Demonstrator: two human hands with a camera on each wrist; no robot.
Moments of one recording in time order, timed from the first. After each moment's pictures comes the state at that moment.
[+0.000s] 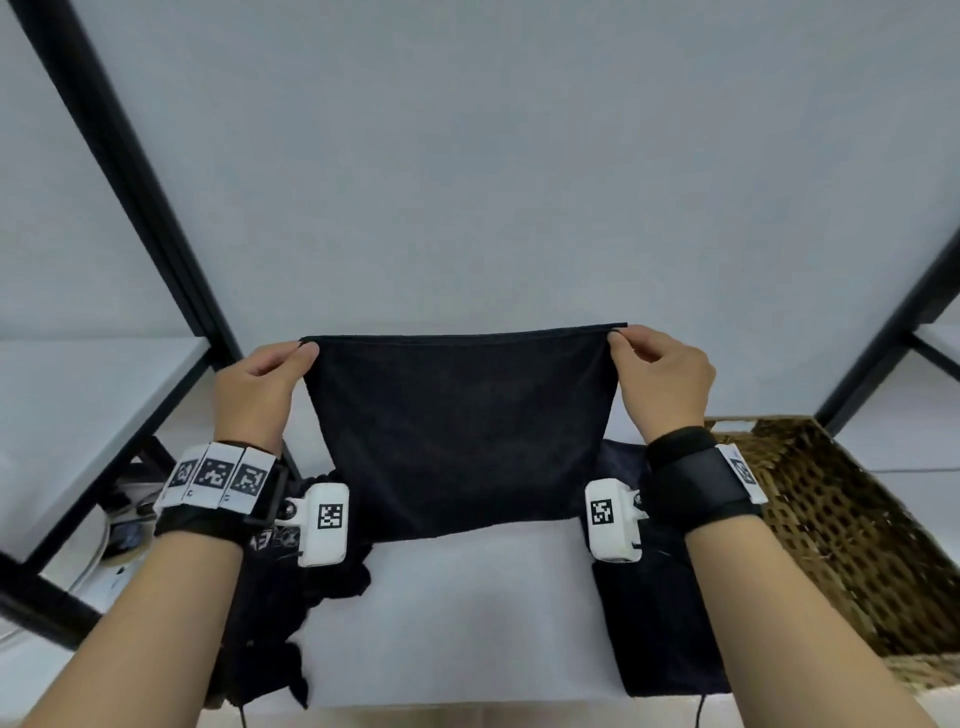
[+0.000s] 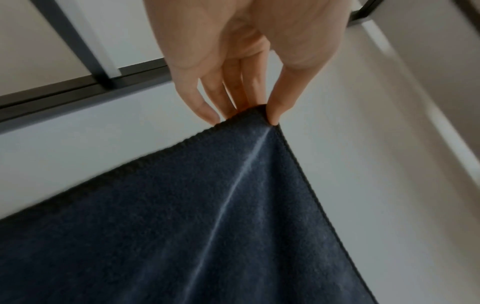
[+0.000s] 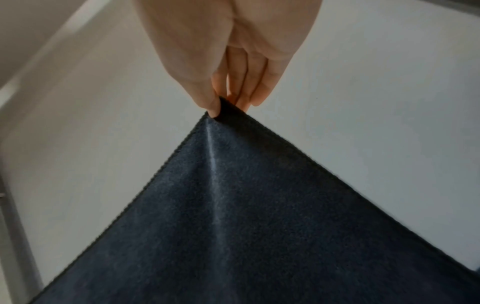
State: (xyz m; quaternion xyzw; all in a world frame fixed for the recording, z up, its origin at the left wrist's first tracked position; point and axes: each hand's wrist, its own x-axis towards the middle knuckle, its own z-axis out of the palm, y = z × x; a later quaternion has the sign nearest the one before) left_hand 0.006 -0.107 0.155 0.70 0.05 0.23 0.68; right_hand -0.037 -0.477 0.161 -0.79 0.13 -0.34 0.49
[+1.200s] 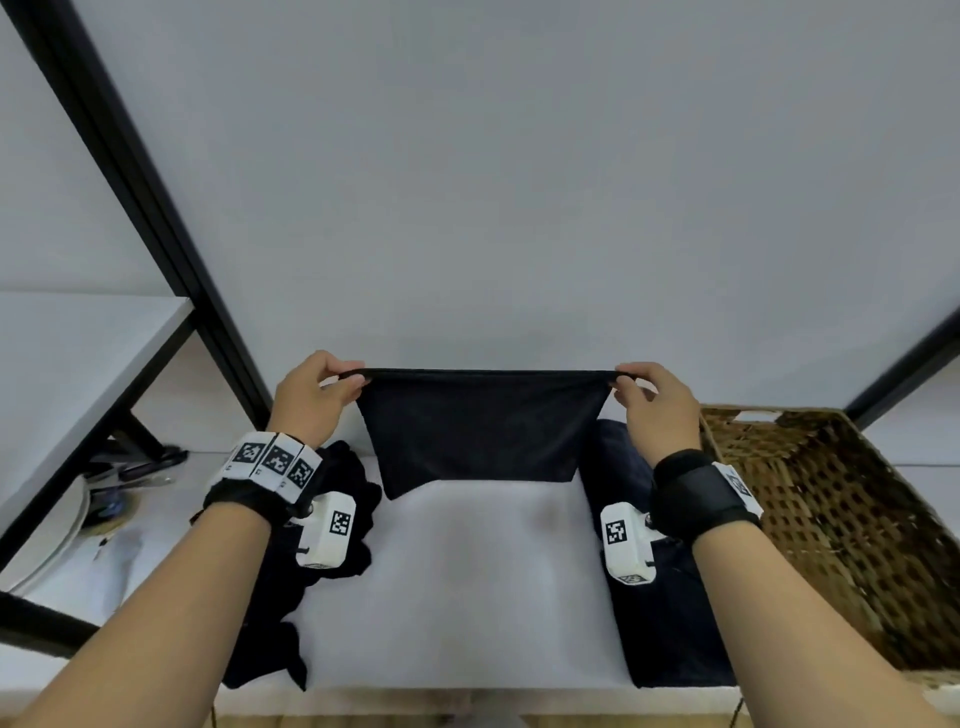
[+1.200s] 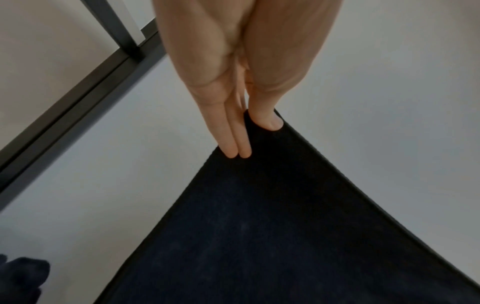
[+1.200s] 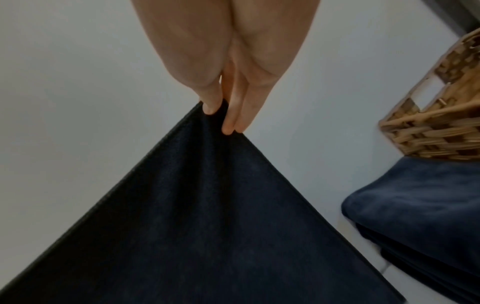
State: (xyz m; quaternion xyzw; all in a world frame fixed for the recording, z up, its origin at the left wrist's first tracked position) left_hand 0.061 -0.104 0.070 0.77 0.03 0.08 0.63; right_hand 0.009 -0.481 0.065 -0.81 0.15 -0.22 0.52
